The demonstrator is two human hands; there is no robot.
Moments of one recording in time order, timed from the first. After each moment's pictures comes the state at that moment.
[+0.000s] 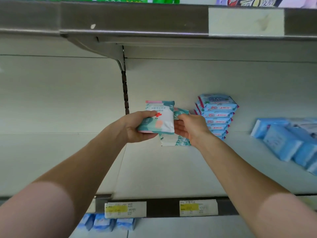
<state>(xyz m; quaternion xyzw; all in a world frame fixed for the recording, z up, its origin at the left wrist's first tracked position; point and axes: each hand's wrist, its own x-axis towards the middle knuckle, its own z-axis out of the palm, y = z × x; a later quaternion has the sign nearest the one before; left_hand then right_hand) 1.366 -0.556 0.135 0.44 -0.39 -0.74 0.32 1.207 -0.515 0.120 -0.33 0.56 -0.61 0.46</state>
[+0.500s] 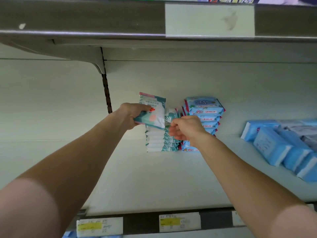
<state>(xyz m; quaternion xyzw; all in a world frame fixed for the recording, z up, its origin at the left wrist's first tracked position) 1.305 -0.609 0.149 0.52 -0.46 -0.60 0.40 1.148 -0.530 0.121 -0.41 0.65 -0.50 0.40</state>
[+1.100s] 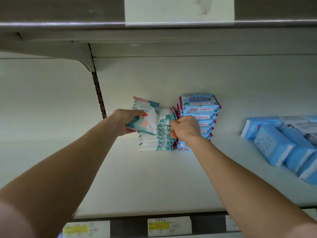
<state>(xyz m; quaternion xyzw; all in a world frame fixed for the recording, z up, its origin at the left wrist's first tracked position) 1.299 -0.614 0.126 0.58 -0.44 -0.58 0.38 1.125 -0.554 0.092 -0.48 0.74 -0.41 0.24</state>
